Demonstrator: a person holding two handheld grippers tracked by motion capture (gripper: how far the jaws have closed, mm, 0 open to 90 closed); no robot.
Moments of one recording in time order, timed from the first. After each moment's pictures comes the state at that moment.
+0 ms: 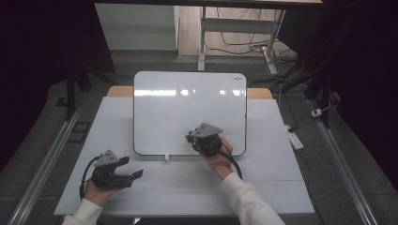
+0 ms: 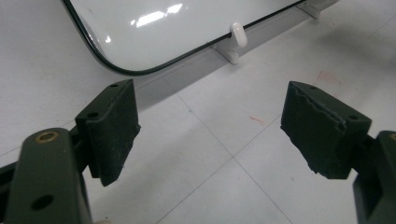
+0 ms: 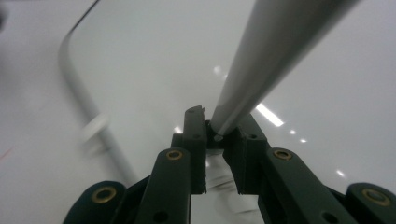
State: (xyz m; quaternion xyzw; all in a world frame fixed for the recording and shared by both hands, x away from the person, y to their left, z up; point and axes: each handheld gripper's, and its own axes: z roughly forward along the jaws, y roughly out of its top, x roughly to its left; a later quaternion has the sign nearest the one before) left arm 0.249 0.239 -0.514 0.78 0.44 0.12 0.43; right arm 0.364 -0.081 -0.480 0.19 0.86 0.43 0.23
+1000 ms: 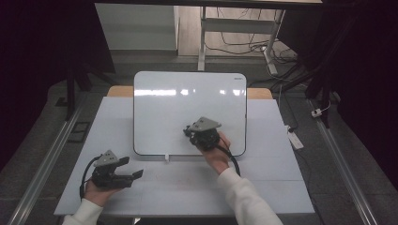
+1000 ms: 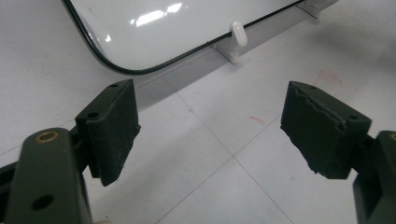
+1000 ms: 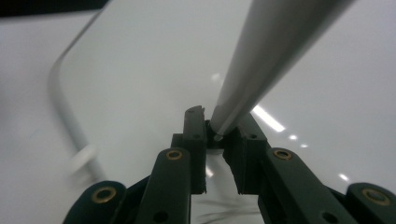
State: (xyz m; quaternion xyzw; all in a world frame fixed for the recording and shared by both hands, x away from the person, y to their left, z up) left arm 0.250 0.240 -0.514 0.78 0.44 0.12 0.43; right arm 0.377 -0.071 -0.471 0.19 0.85 0.44 0.23
